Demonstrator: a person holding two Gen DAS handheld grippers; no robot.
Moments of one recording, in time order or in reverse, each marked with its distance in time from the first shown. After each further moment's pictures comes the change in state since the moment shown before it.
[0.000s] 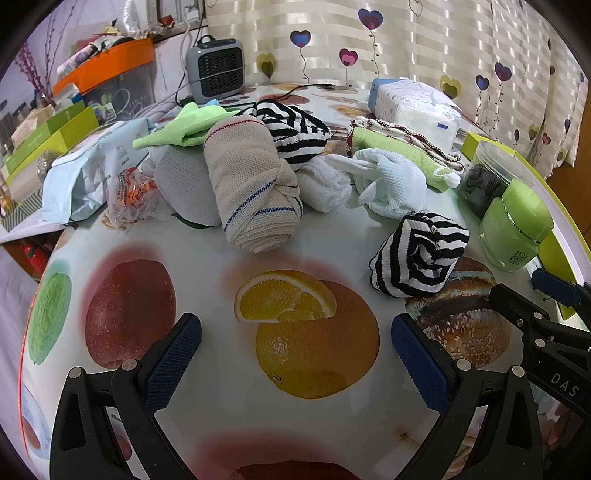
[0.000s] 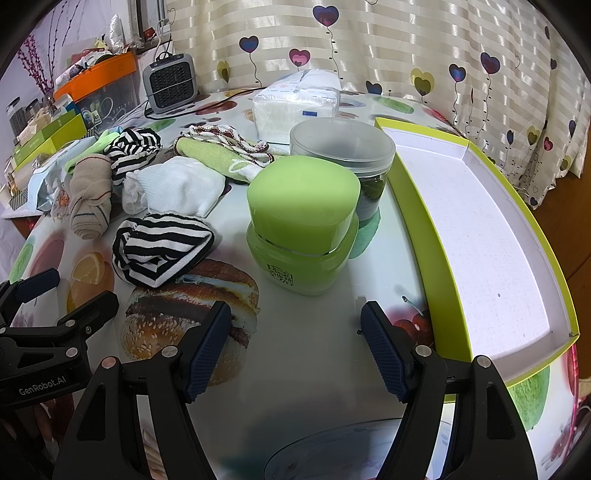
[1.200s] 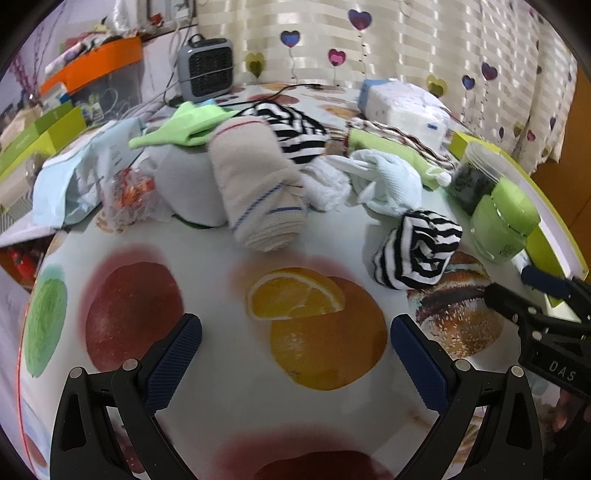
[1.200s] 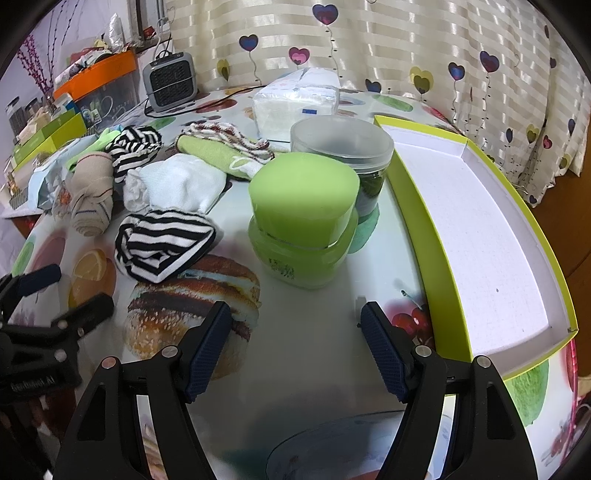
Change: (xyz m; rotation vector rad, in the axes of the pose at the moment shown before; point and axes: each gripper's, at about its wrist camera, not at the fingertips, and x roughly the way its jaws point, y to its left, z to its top) left arm -0.003 0.016 0.001 0.020 0.015 -0.074; right arm -0.003 0.002 -0.004 -0.009 0.018 0.013
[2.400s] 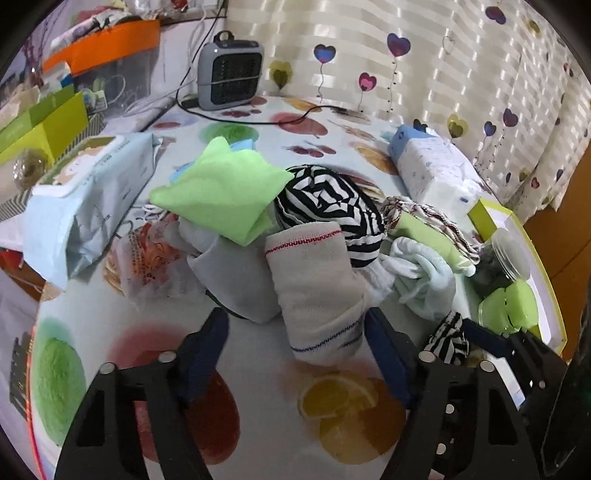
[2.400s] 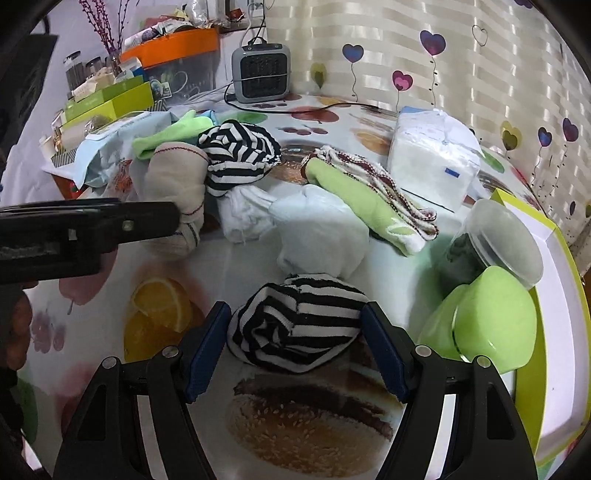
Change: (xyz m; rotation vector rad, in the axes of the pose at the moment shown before) left arm 0.013 0.049 0.067 -0.123 0.005 -0.083; right arm 0.028 0.080 0.037 -0.203 -0.032 0.149
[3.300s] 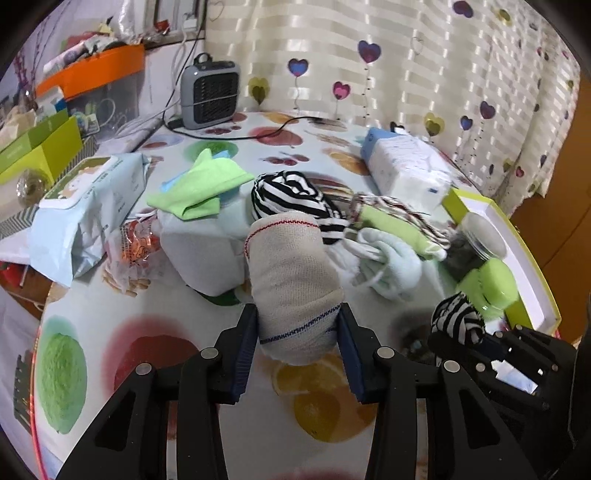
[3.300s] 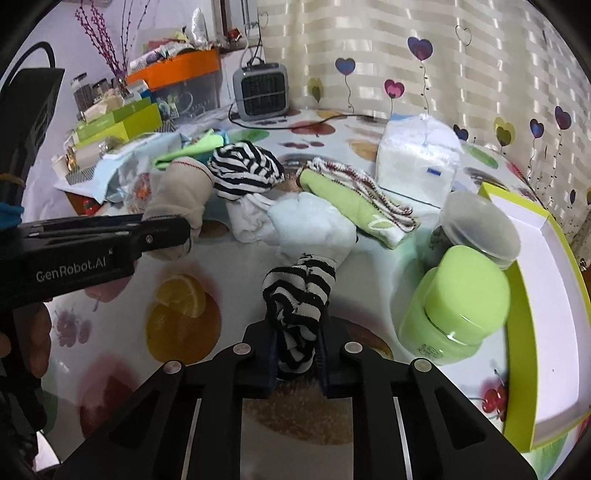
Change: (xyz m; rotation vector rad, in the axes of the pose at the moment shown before) left arm -0.032 -0.024 -0.020 0.085 -0.069 -0.009; right arm -0.036 -0.010 -0.013 0.037 -0.079 0.046
